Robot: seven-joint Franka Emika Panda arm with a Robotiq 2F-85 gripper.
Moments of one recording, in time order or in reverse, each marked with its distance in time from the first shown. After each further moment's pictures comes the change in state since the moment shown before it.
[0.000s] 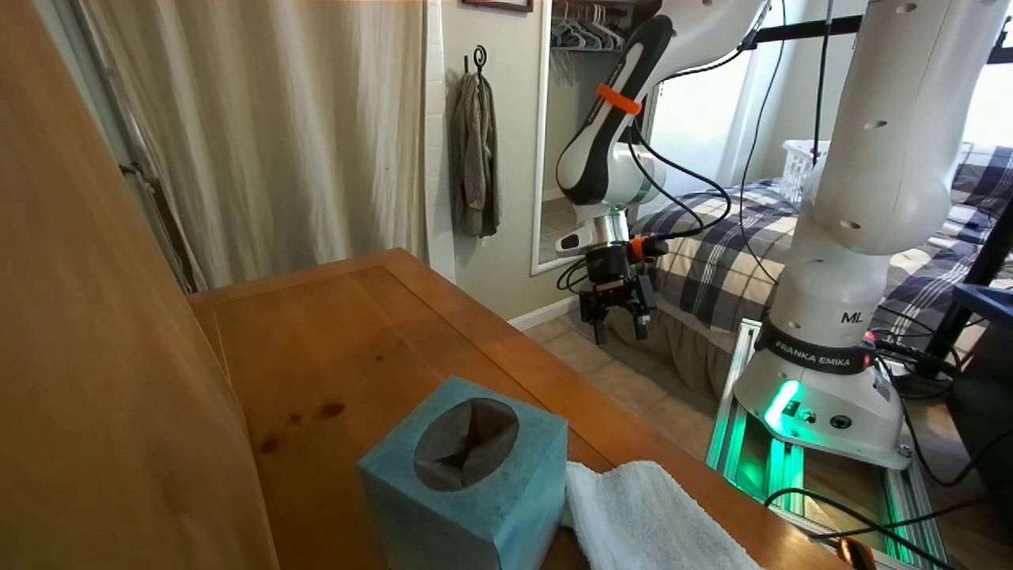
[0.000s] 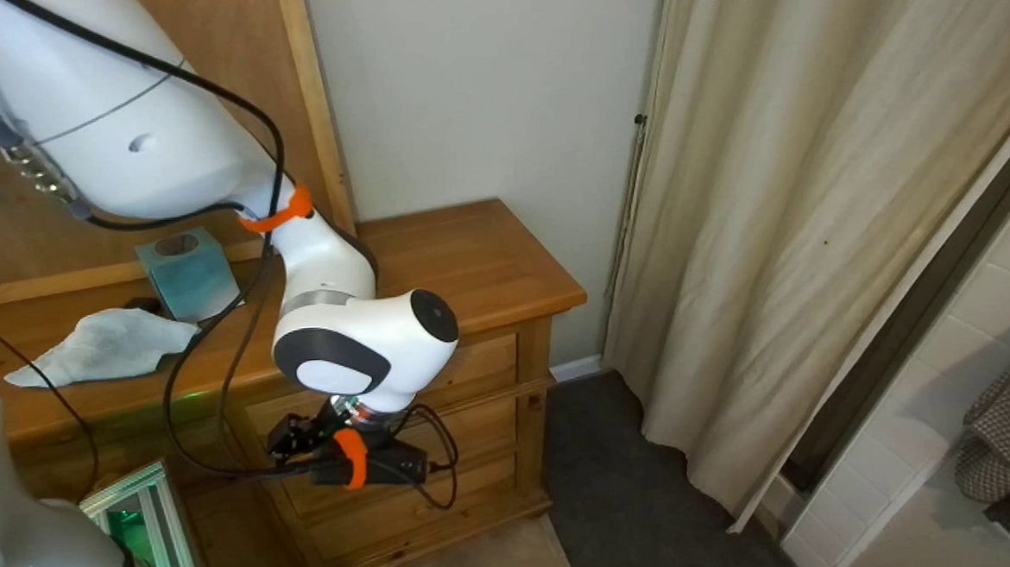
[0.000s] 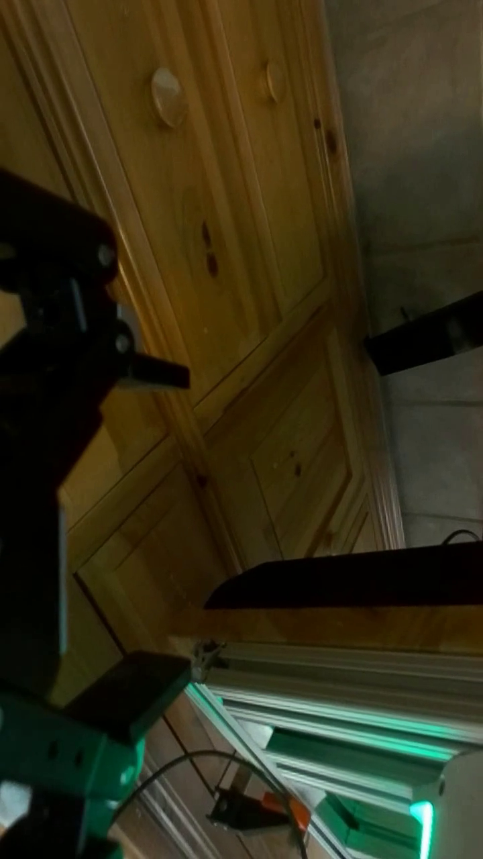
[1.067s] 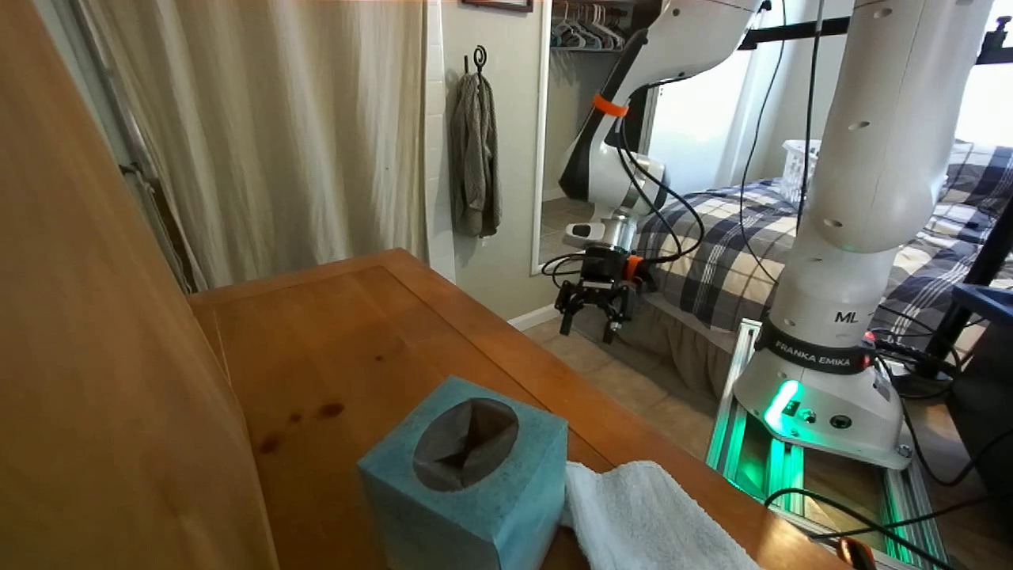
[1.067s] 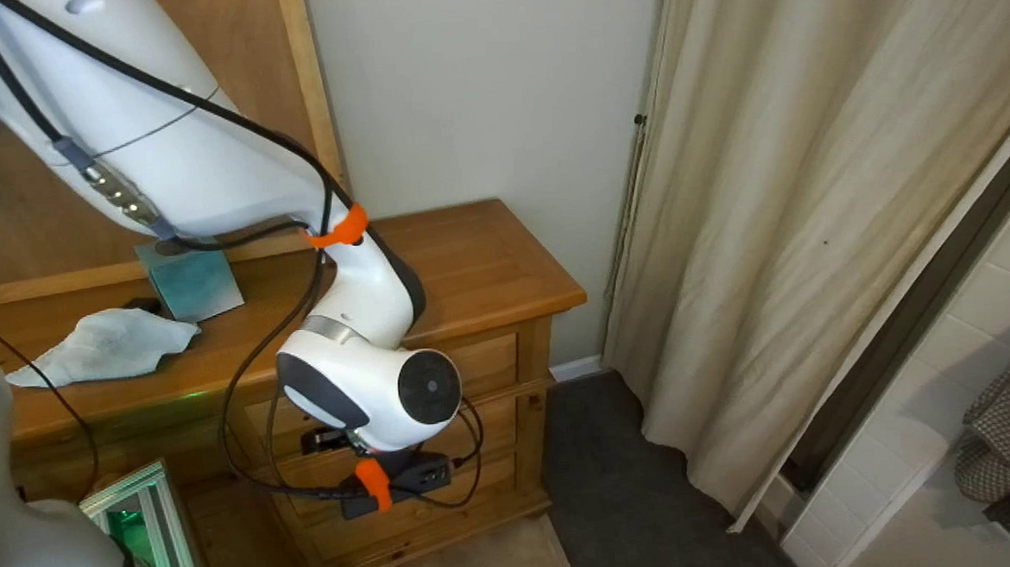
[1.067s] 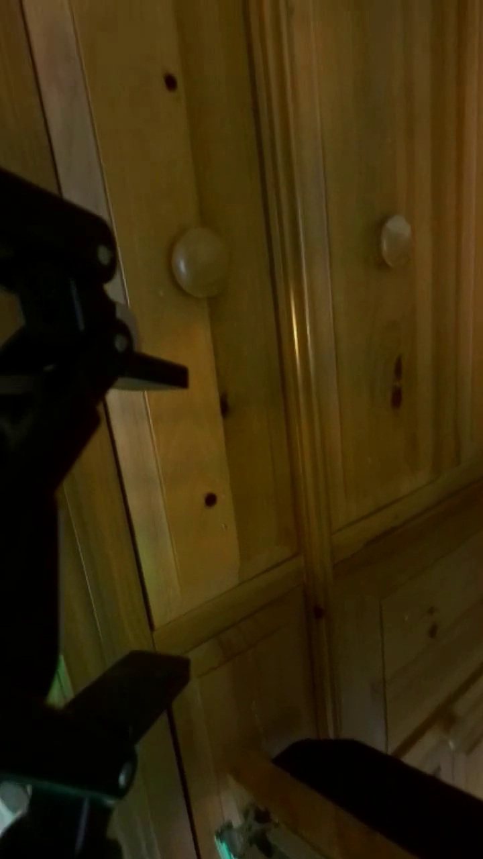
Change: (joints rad) arm -0.124 0.062 0.056 0.000 0.526 0.109 -0.672
